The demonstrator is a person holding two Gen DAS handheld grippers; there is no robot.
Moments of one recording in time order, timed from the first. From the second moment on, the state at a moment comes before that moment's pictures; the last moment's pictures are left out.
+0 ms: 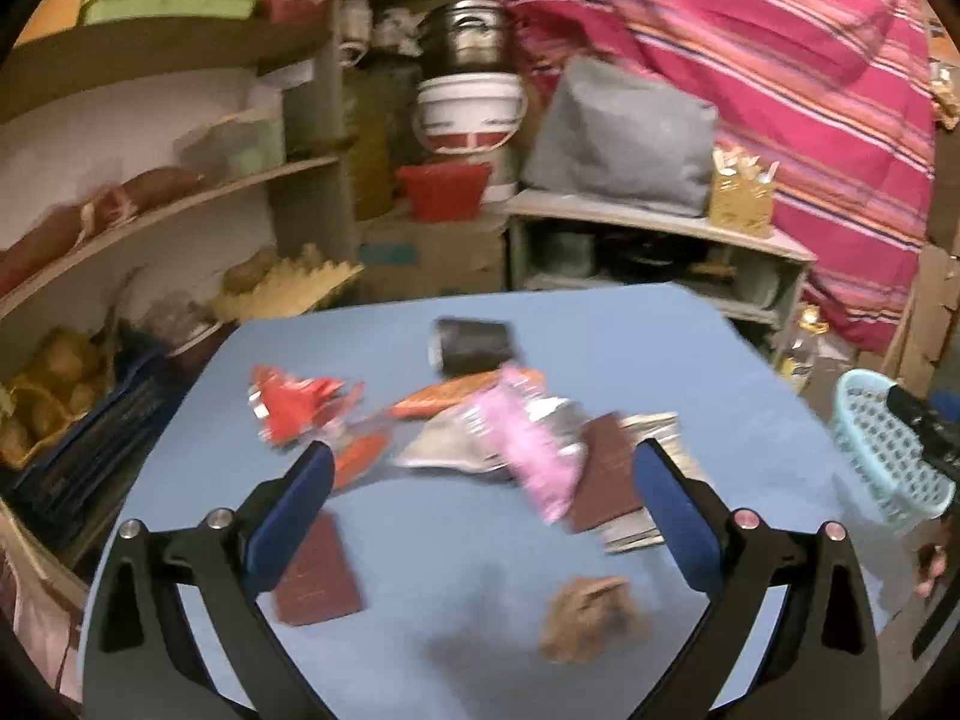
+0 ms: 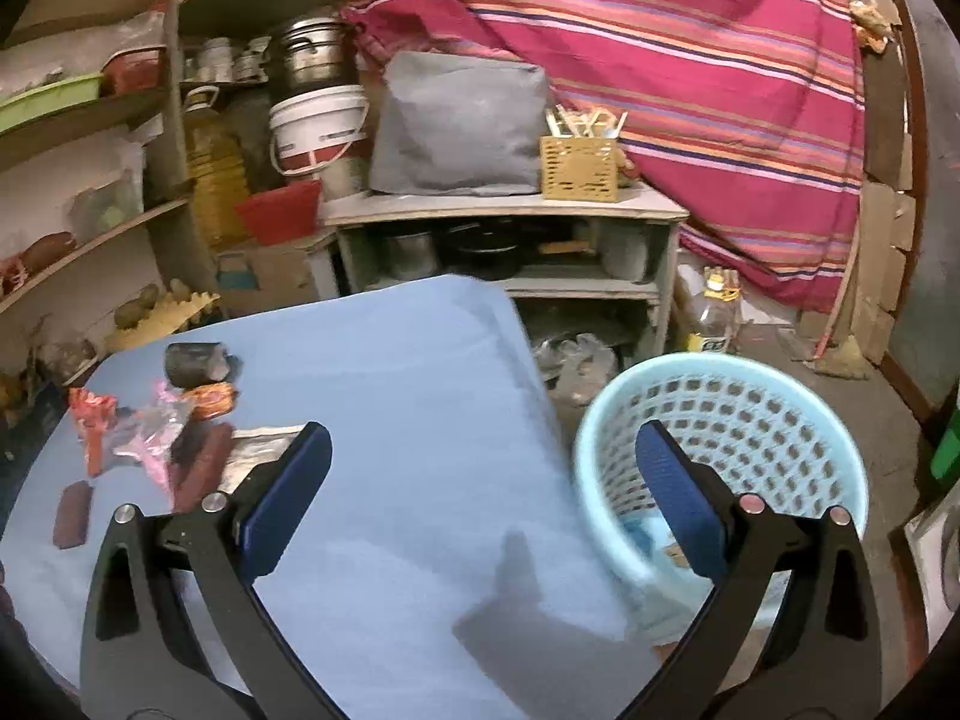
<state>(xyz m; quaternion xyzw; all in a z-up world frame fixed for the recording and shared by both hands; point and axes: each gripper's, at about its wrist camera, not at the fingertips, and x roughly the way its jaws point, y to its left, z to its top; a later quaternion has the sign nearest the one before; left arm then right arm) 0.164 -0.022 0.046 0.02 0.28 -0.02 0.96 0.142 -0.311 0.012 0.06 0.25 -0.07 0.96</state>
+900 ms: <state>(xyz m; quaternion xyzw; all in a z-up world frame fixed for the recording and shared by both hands) 0.170 0.118 -0.018 -0.01 0.34 0.05 0.94 0.148 -0.111 -0.050 -0.04 0.31 0.07 0.95</state>
